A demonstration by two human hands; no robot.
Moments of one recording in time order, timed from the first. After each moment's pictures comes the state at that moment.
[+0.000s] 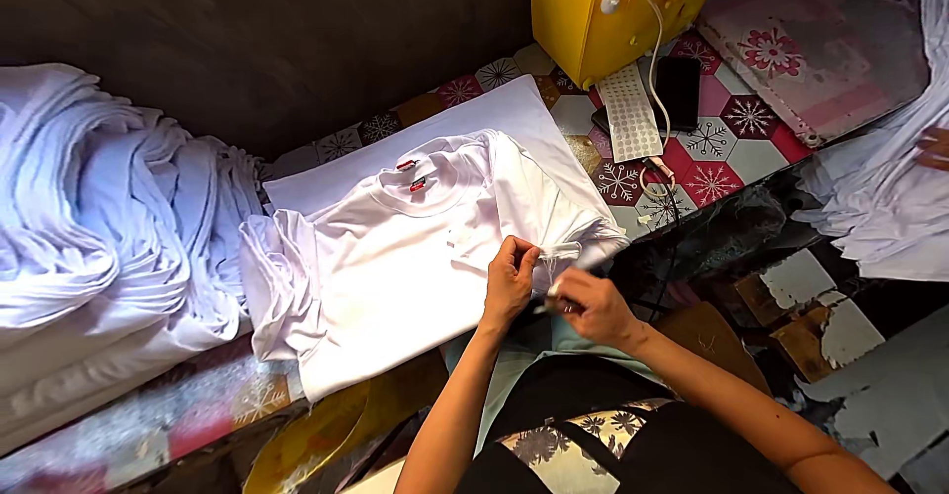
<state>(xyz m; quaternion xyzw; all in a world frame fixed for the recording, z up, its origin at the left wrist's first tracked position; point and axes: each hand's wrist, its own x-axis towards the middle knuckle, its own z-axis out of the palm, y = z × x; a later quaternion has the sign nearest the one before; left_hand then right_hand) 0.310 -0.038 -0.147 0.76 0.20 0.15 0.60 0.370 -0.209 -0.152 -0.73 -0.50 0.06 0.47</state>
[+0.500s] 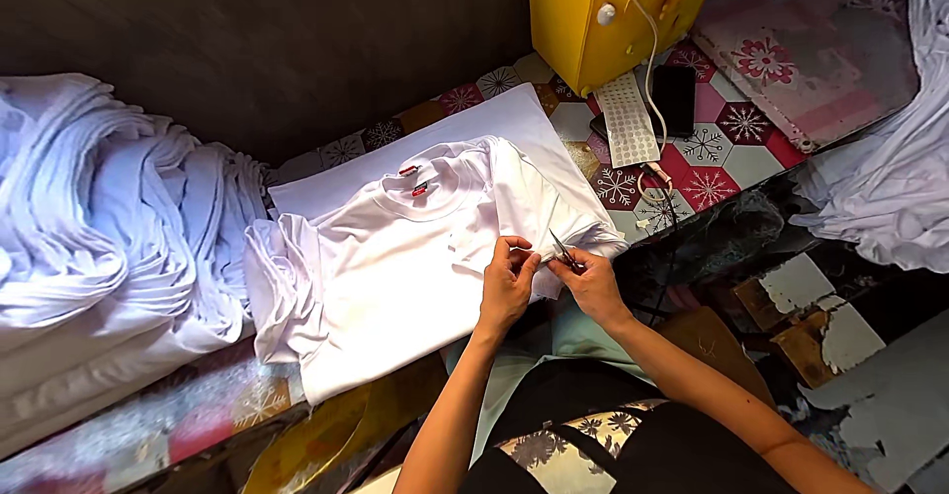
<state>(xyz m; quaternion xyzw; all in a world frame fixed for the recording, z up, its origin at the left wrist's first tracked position) 0.305 -0.035 -0.139 0.76 0.16 0.17 0.61 0.382 -0.177 -0.136 -0.77 -0.16 0.19 0.58</state>
